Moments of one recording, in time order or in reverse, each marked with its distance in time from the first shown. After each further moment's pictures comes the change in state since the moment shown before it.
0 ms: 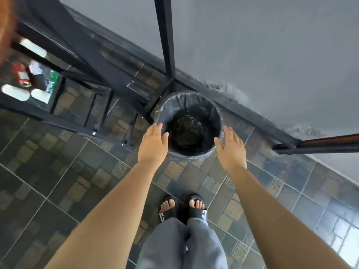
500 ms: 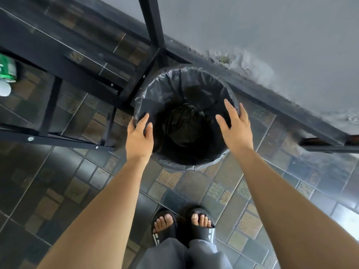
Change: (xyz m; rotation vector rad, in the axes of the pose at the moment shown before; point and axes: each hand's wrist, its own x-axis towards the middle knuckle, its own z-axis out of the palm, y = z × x) left_hand 0.114 -0.080 0.123 -0.190 0.172 -0.178; right_hand 0.144 0.065 0.101 0.090 0.043 -0.007
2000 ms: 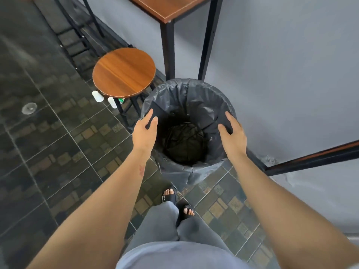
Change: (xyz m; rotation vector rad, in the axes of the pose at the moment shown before) left_hand -0.384 0.170 -0.413 -0.549 0.260 -0.063; right_hand -0.400 -0.251 -0.337 0.394 0.028 -0.231
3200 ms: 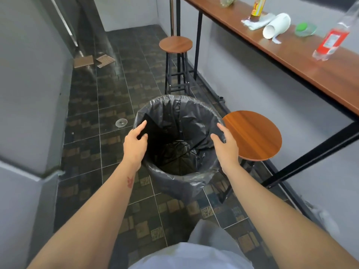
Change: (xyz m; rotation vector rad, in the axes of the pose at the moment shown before) left_hand 0.177 -0.099 -0.460 -0.237 0.396 0.043; right_hand -0.090 -0.282 0.428 0.128 -0.370 -0.269
